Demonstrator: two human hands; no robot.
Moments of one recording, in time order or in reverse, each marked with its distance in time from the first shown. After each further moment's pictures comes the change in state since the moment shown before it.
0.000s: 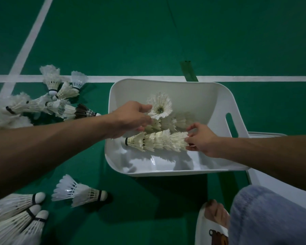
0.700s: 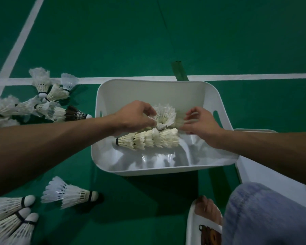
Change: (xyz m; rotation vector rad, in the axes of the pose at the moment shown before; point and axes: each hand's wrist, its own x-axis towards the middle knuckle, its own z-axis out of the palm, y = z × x) left_hand 0.007 0.014 0.023 0.373 0.043 0.203; right_hand -0.017 -0.018 -0.035 -0.039 0.054 -0.318
